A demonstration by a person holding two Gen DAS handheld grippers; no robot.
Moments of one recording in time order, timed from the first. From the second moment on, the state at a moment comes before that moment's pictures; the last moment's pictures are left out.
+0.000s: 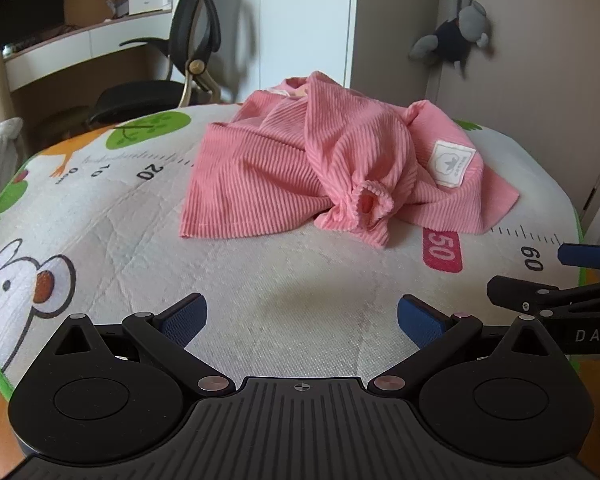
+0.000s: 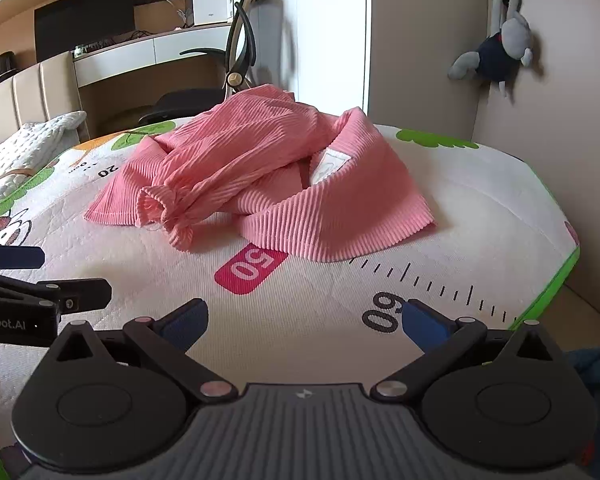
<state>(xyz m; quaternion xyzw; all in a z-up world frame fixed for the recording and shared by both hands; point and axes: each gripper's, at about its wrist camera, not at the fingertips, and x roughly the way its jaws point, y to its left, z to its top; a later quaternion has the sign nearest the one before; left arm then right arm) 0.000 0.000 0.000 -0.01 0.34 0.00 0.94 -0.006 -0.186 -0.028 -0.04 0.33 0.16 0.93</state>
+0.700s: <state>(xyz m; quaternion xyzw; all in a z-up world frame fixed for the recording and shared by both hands) 0.003 0.003 -0.004 -0.02 0.36 -0.01 0.93 -0.005 -0.188 -0.027 -0.04 0.32 0.15 0.93</state>
